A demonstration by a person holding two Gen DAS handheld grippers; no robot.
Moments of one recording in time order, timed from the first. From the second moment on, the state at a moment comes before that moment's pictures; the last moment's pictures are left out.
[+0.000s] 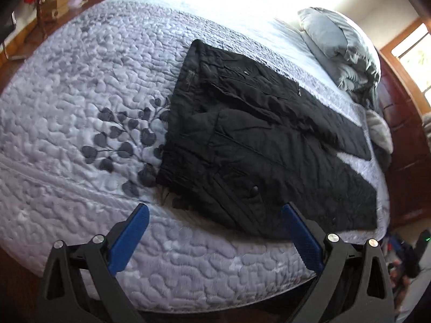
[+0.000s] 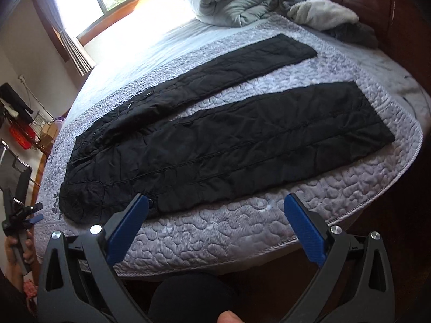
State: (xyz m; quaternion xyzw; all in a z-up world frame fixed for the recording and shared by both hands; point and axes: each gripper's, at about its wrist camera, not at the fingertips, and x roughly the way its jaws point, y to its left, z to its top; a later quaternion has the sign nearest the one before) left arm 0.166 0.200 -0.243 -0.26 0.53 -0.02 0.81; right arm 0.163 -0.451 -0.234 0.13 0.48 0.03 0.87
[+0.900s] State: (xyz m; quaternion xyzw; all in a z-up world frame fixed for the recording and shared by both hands) left arm 0.196 0.207 -0.313 -0.36 0.53 0.07 0.77; right arm 0.185 -0.749 -0.316 0.45 0.43 -0.10 0.78
